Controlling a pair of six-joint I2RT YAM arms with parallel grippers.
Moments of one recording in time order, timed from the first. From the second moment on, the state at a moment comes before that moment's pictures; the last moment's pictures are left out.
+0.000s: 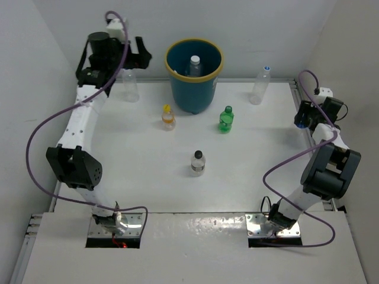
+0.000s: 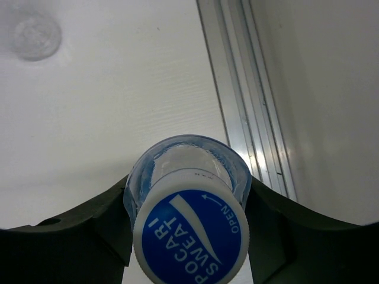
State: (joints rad) left arm -0.13 1.71 1.89 -0.34 0.25 -0.11; right arm -0.49 1.66 1.02 0.03 -0.22 -0.17
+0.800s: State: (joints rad) left arm 0.21 1.76 1.74 -0.35 0.45 -0.06; right arm 0.15 1.90 2.15 -0.07 -0.41 0.12
